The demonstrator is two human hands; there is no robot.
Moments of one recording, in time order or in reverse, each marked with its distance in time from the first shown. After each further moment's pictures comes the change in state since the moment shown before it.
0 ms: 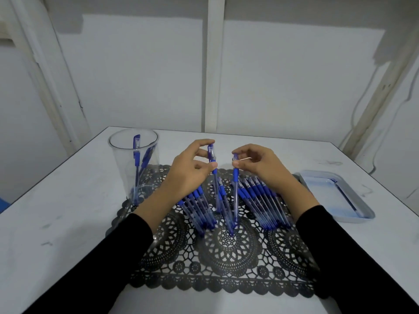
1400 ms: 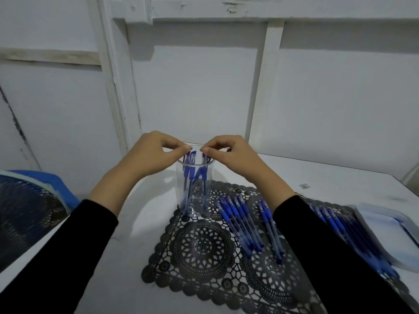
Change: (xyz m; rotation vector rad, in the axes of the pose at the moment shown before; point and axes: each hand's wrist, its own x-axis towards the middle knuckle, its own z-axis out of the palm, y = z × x) left_hand -0.018 0.026 -0.176 0.557 0.199 -0.009; right_hand 0.054 -0.105 0.138 -0.189 -0.184 -0.315
